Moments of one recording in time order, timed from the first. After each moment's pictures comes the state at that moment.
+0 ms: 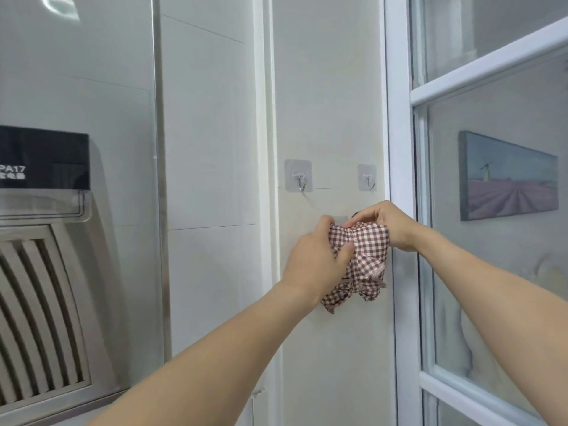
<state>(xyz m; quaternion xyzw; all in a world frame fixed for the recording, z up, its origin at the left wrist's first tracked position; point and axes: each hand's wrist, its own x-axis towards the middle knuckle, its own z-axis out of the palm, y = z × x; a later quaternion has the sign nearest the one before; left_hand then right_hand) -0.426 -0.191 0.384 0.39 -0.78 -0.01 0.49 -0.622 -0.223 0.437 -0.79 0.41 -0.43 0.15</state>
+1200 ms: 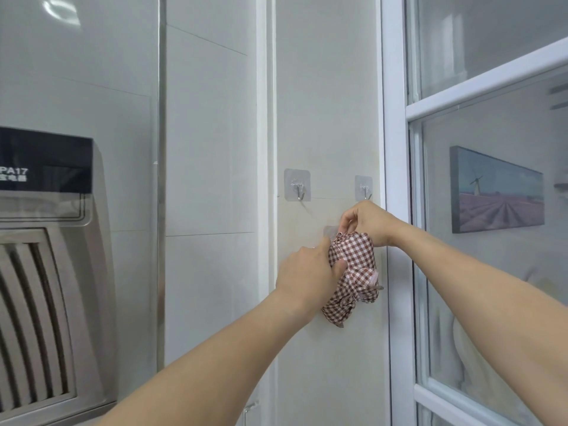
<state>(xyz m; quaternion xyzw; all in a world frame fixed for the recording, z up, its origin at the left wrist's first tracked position) -0.423 -0.190 0.385 0.47 -0.79 0.13 0.37 -0.601 -0.229 0.465 -0.80 0.50 -0.34 0.02</state>
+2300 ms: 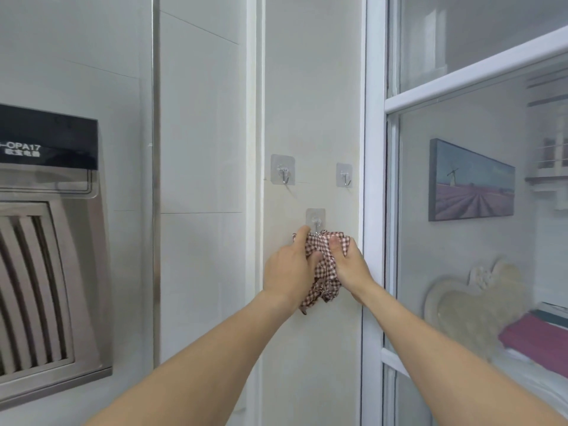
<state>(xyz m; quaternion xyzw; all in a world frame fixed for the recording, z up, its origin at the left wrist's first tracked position) -0.423 -0.184 0.346 0.42 -0.77 0.04 0.48 -0.575 -0.215 0.334 -0.59 0.48 -0.62 0.19</state>
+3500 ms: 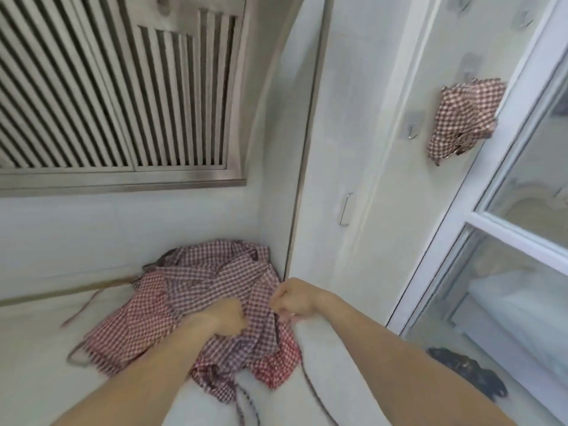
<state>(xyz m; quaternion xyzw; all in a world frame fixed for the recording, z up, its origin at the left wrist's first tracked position) -0.100 -0.027 0.016 0.65 -0.70 -0.28 -0.01 -0.295 -0.059 0.066 -0.73 0.55 0.00 0.41</state>
